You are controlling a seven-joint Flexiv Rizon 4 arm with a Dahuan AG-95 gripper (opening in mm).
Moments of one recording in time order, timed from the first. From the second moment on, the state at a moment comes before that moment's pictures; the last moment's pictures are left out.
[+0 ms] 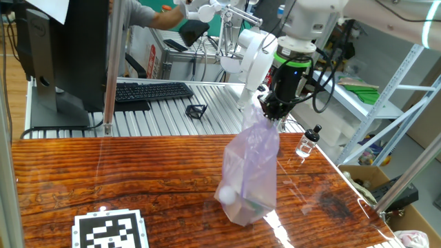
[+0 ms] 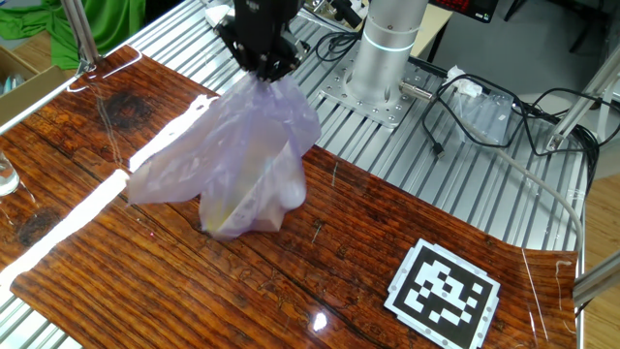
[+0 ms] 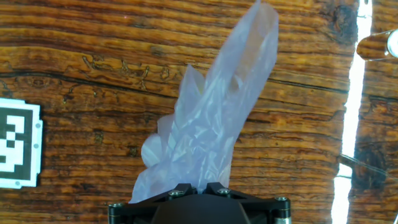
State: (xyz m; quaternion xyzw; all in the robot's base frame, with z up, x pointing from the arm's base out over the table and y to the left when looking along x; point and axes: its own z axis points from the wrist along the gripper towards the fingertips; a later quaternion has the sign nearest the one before) arm 0.504 -0.033 0.341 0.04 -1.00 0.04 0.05
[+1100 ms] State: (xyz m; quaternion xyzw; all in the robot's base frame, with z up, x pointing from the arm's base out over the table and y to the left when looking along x) arm 0.483 -0.034 0.350 0.04 -1.00 0.04 0.05
